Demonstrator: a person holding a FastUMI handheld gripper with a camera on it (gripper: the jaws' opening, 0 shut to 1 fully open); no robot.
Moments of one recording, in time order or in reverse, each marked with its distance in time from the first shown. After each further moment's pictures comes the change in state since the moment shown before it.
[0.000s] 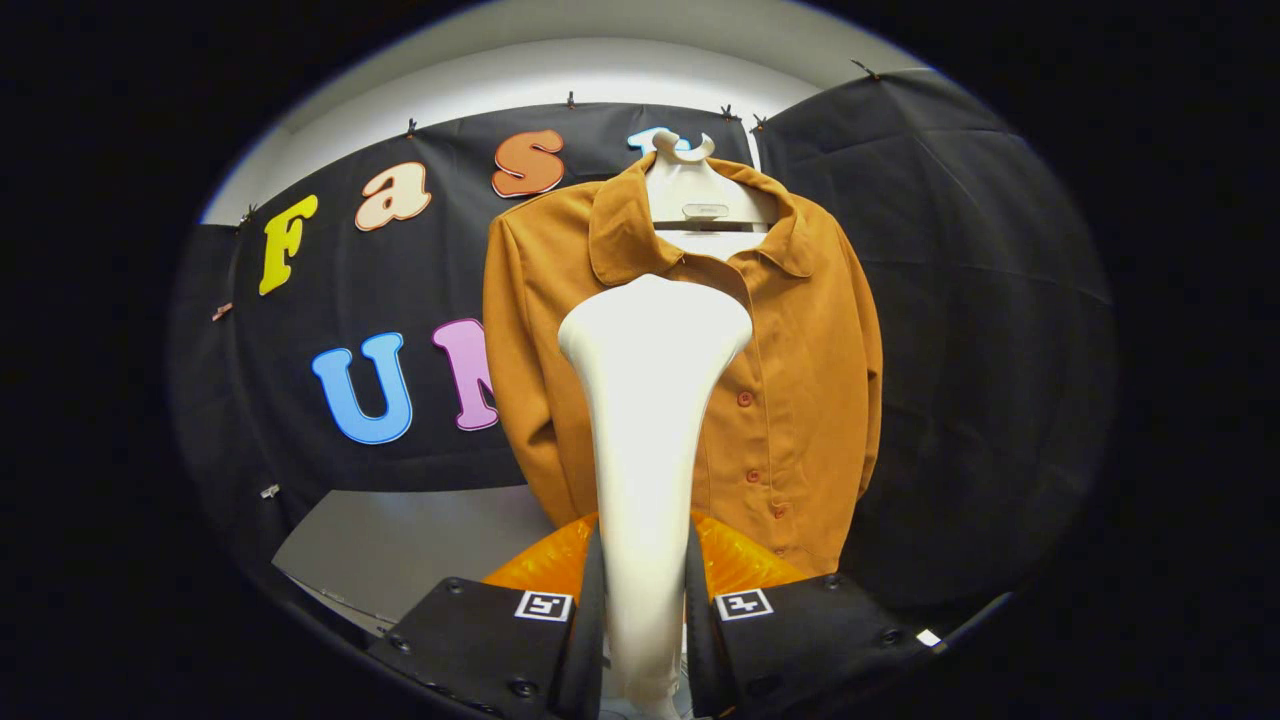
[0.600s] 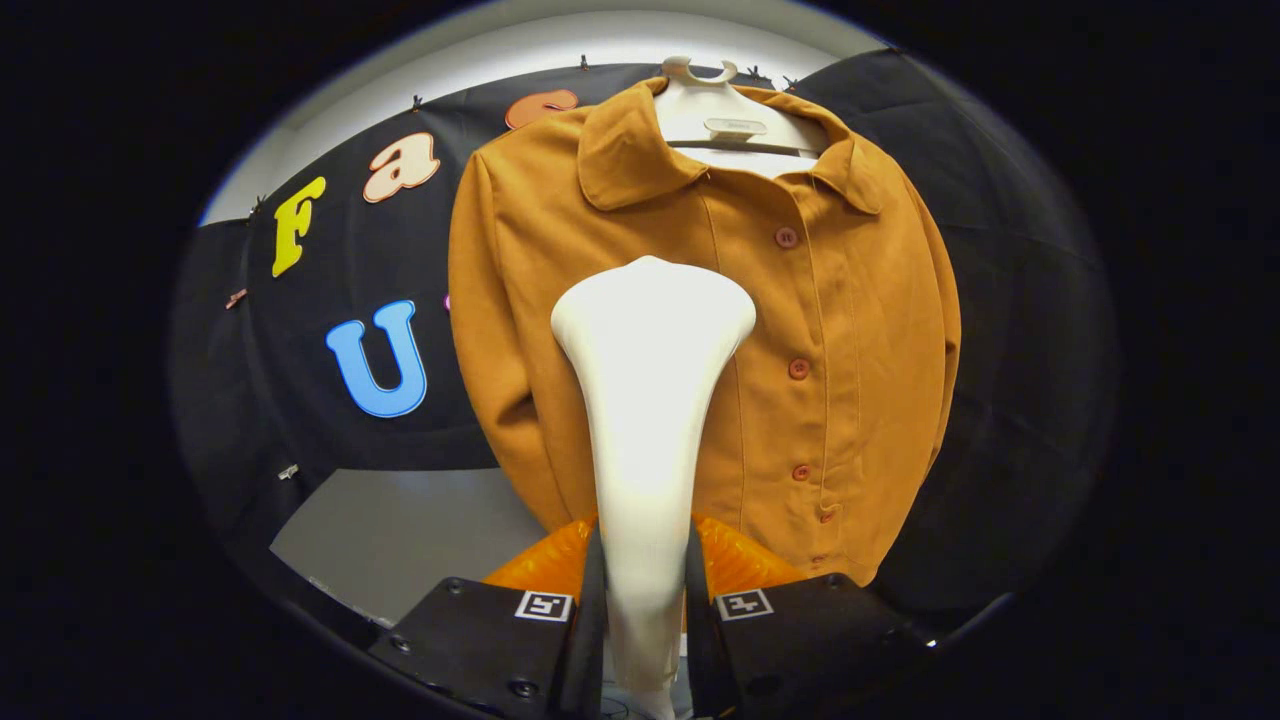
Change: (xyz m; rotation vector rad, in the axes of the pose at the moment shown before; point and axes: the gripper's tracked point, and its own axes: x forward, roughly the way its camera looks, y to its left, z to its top) arm 0.064 -0.003 -0.041 -0.013 0.136 0.098
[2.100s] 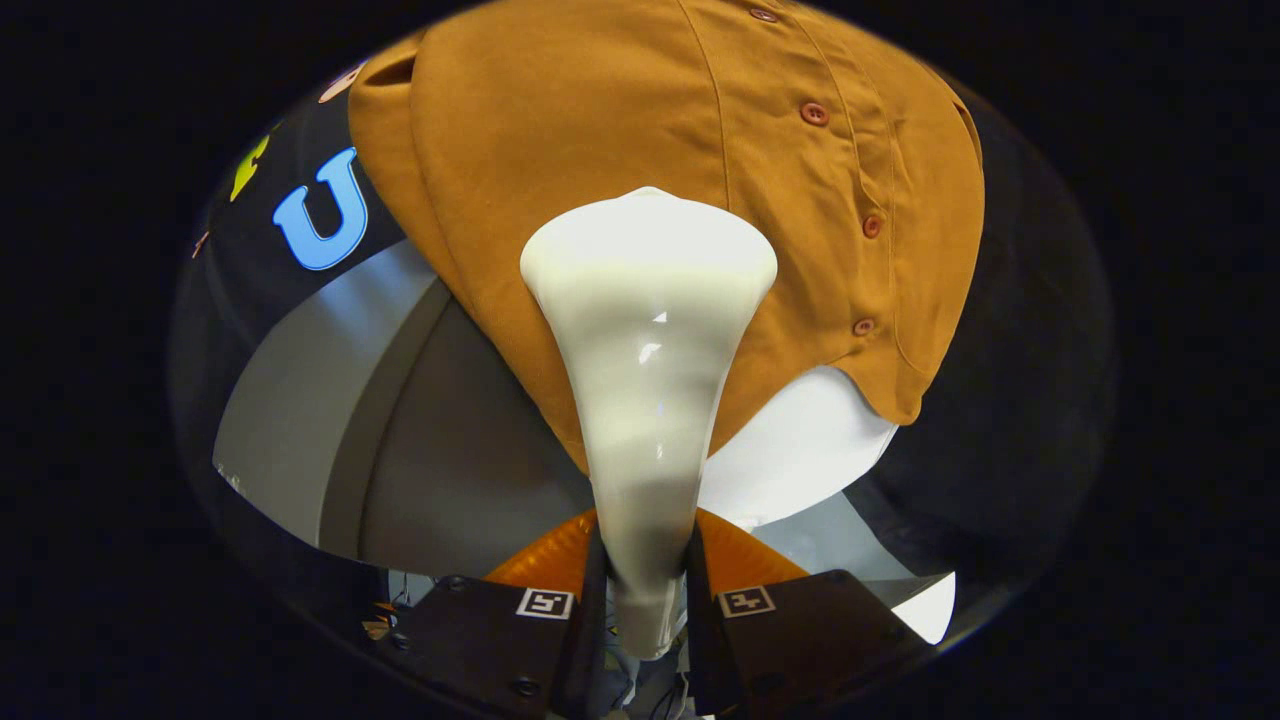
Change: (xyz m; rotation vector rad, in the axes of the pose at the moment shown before) arm 0.019 -0.042 -0.233 0.023 0.503 -0.056
